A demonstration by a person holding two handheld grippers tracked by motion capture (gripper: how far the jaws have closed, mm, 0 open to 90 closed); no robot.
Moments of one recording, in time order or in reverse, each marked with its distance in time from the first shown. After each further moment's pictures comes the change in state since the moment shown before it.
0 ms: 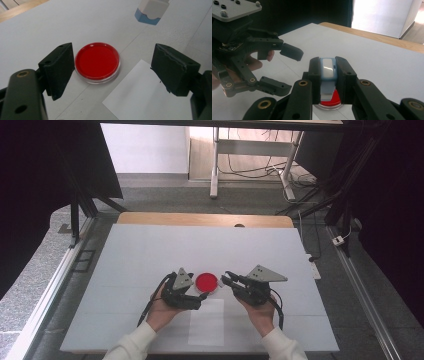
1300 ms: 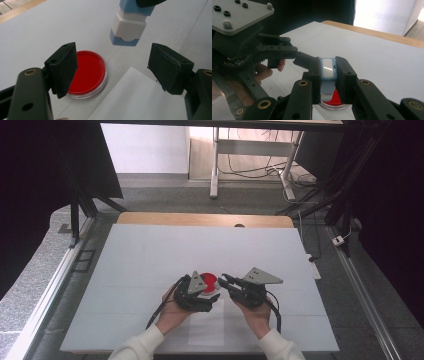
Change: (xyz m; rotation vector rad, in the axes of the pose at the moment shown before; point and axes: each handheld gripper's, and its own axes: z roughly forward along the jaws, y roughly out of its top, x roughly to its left) left arm -0.022 0.008 0.023 0.004 -0.011 0.058; right arm 0.007 -0.006 0.007 0.005 0.011 0.007
